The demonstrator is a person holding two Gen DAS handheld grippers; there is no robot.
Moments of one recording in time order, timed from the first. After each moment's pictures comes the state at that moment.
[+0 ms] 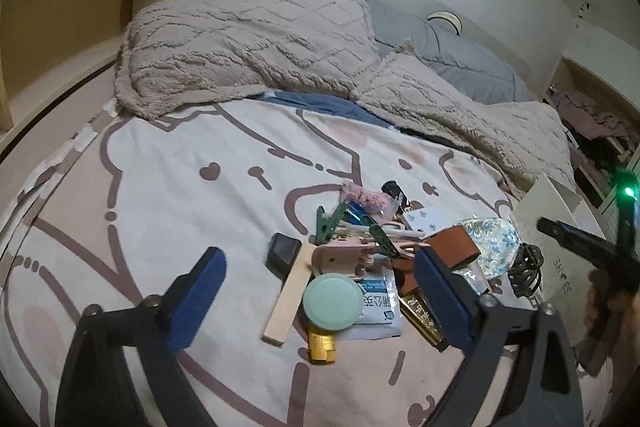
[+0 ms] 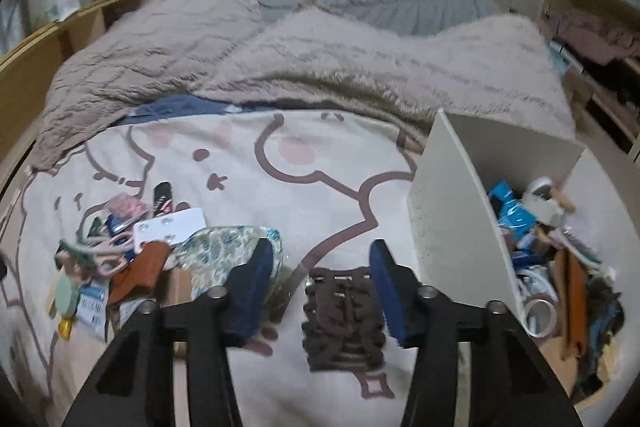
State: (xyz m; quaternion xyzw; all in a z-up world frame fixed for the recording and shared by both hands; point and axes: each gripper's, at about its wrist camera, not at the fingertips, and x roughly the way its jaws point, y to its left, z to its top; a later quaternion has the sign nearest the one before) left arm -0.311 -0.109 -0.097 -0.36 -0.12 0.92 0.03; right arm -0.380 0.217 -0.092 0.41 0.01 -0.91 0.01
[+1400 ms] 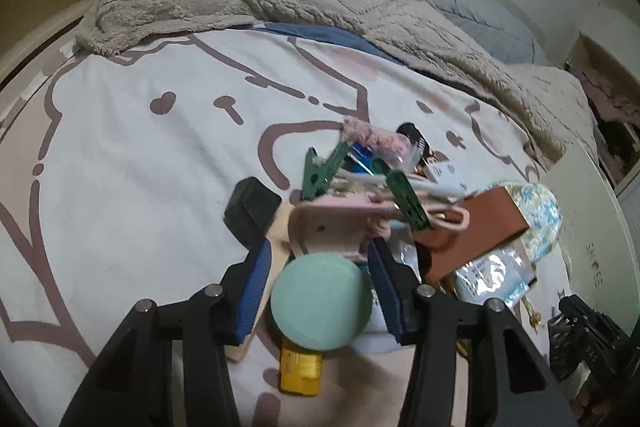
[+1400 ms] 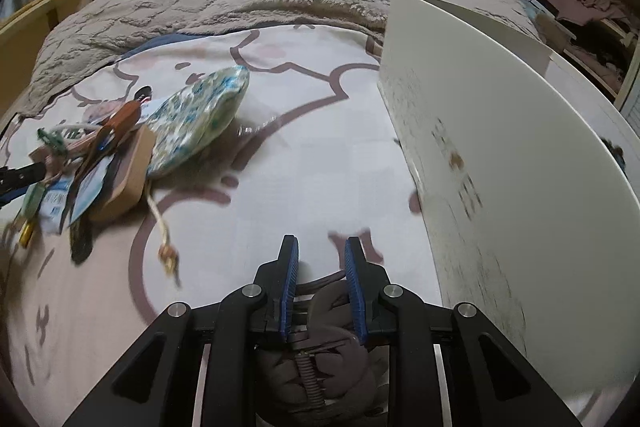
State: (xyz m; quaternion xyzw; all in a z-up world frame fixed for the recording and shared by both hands) left arm -0.355 -0.085 -0.162 -0.43 -0.13 0.89 0.04; right arm -0.275 0.233 -0.156 0.43 0.01 -0.90 -0.02
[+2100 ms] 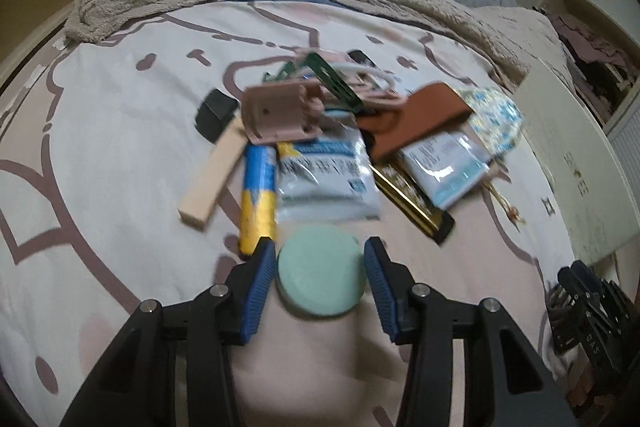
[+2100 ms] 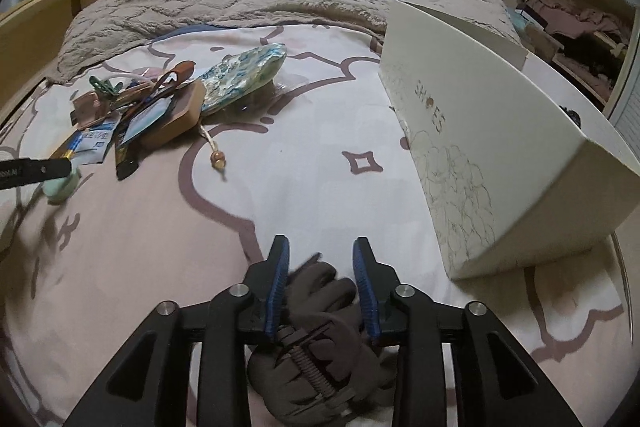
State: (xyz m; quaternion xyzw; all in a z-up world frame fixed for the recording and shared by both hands) left arm -0.291 -0.050 -0.168 -0.48 -0.06 0.87 0.08; right arm -0.200 0.215 -0.154 0.41 0.03 -0.91 -0.01
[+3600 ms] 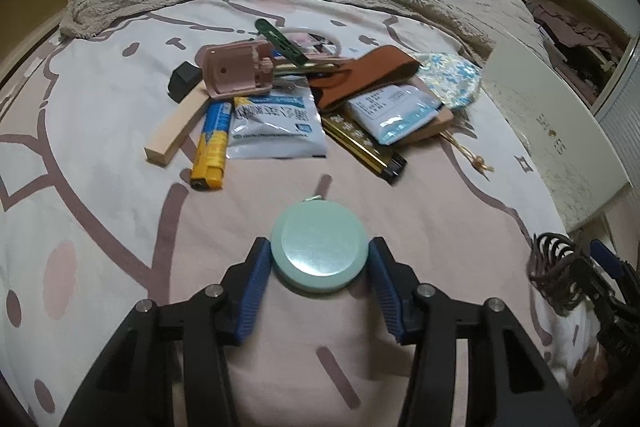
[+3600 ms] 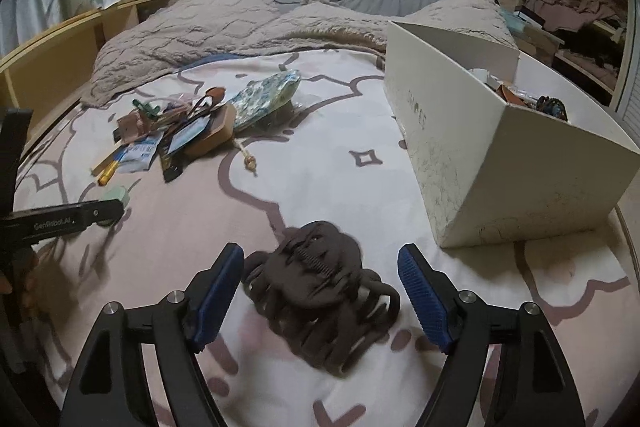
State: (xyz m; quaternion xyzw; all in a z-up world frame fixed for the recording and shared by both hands) left arm -0.247 -0.022 -0.173 -0.46 -0.06 0.88 0.10; right arm -0.157 0.227 -0.138 0.38 0.00 -0.93 0.03
